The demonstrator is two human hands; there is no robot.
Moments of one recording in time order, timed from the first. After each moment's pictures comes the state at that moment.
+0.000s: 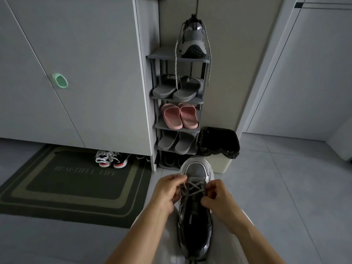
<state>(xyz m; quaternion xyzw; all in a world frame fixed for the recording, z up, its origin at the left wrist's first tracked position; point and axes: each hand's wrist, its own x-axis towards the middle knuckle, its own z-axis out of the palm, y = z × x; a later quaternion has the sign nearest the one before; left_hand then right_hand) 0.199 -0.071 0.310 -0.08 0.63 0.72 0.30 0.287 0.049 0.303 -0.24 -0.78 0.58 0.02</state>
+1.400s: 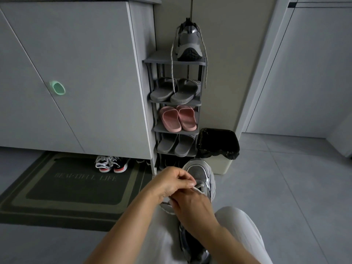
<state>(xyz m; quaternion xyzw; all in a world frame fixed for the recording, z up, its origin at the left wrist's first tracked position) 0.182 -0.076 0.351 0.21 0.79 0.48 0.33 0.261 -0.007 0.306 -0.04 -0.98 0.18 0.12</state>
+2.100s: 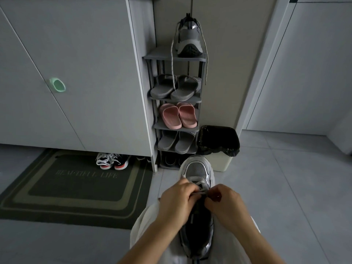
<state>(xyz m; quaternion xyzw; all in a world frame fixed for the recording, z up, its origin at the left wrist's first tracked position) 0.232 -0.079 0.310 0.35 0.87 0.35 0.00 0.301 0.045 0.319 -0.27 -0.88 0.39 0.03</state>
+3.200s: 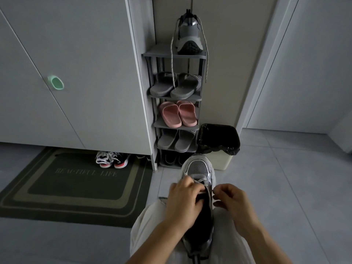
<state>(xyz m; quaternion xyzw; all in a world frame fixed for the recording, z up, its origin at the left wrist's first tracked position) 0.236 -0.065 0.292 0.36 0.89 0.28 -0.05 0.301 0.068 0.291 -0.27 -0.65 0.70 0.11</state>
